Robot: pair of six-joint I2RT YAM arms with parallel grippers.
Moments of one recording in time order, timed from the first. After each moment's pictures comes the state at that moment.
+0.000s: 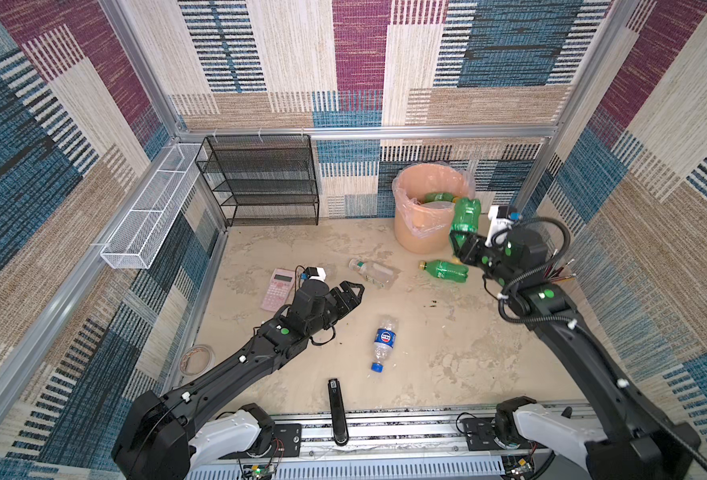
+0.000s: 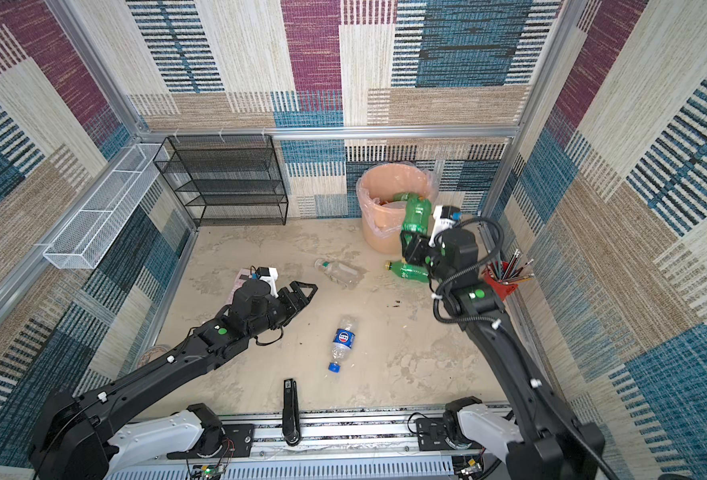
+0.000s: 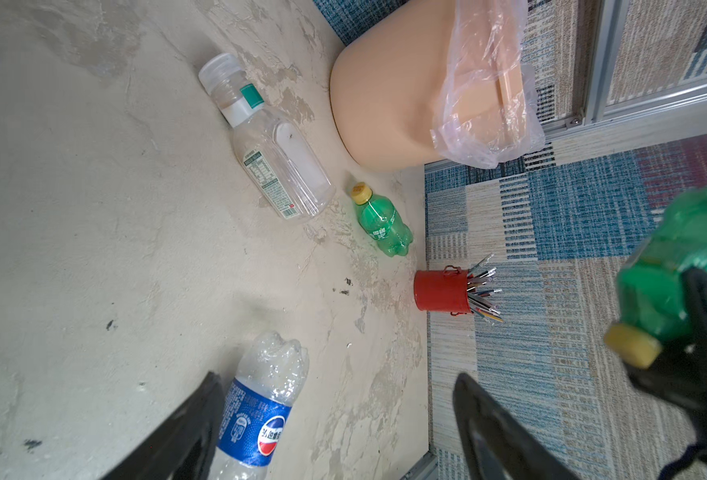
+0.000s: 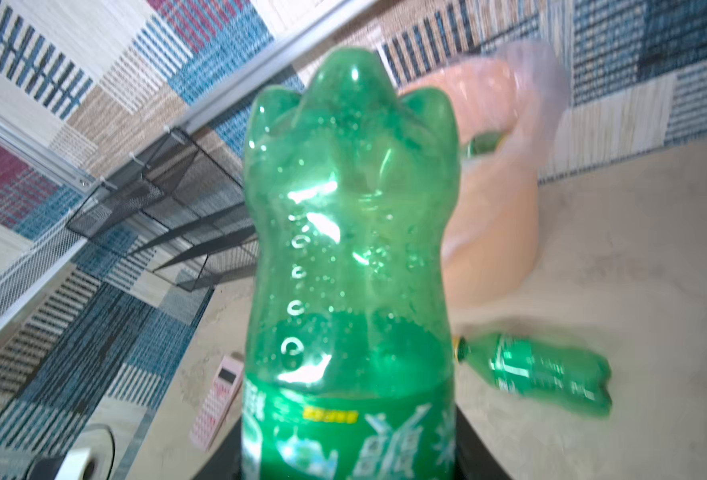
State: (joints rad) left arm -0.66 1.13 0.73 -0.06 0.02 -1.13; right arm 0.21 1.24 1.24 -0.21 -0.09 0.50
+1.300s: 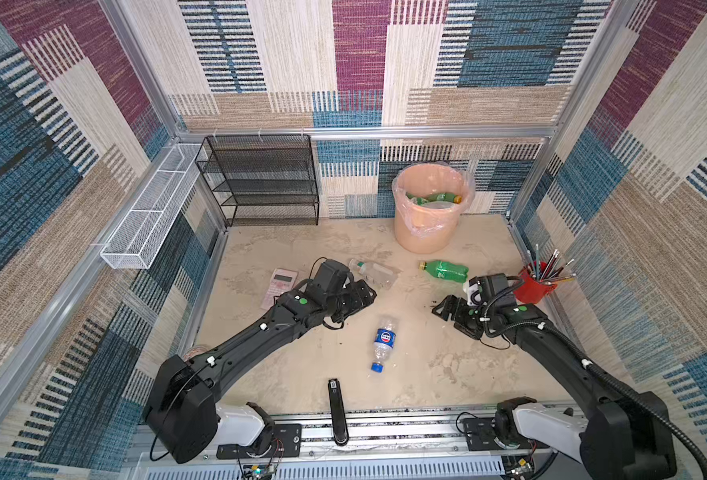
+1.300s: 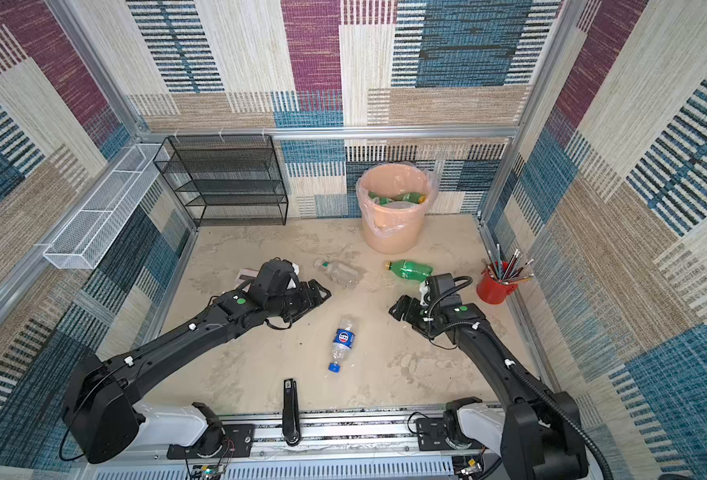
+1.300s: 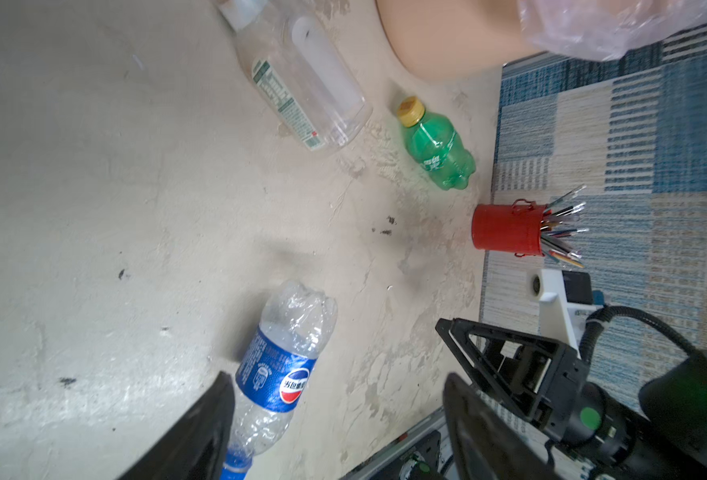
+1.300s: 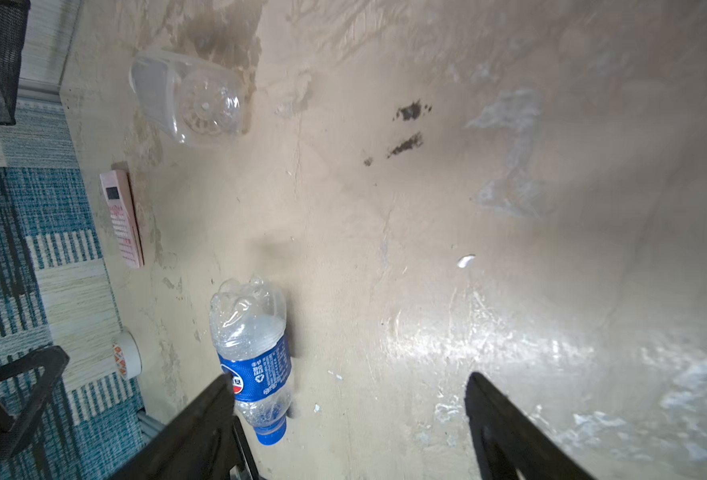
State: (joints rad) left arm -0.67 1.37 1.03 -0.43 0.16 -1.02; right arm 0.19 1.17 0.73 -0.58 -0.42 0.67
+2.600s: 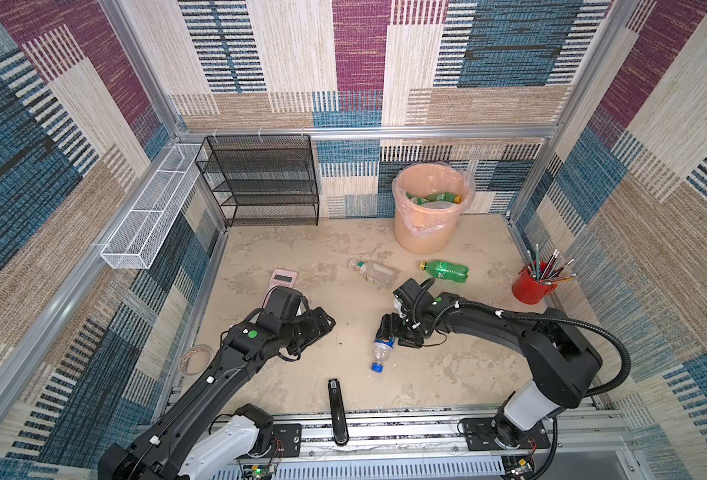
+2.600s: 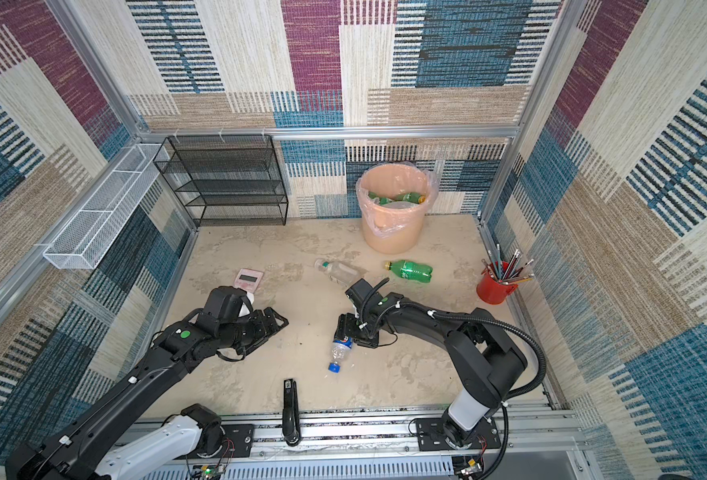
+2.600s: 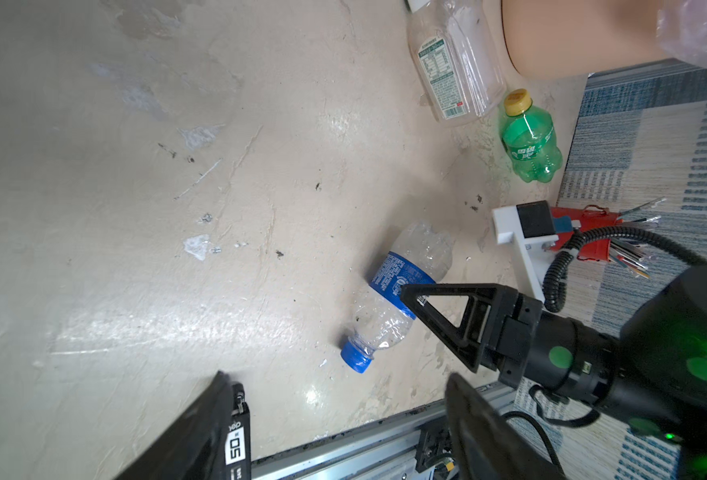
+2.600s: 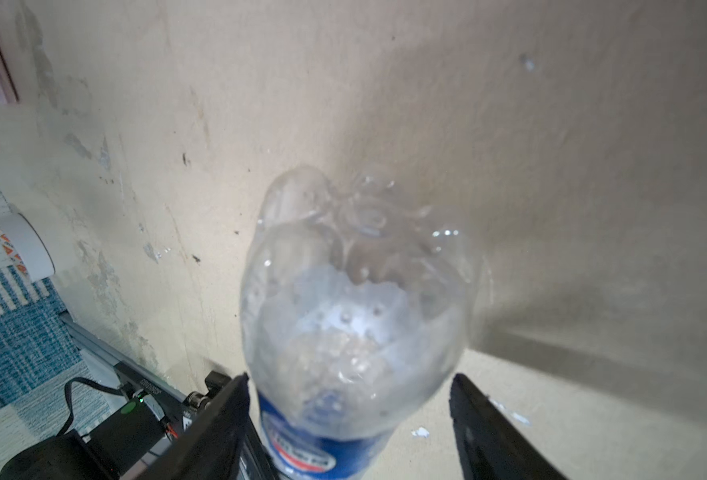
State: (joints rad) left arm -0.45 0.96 0.79 -0.74 0.25 -0.93; right arm 0.72 1.64 0.96 -0.50 -0.32 0.87
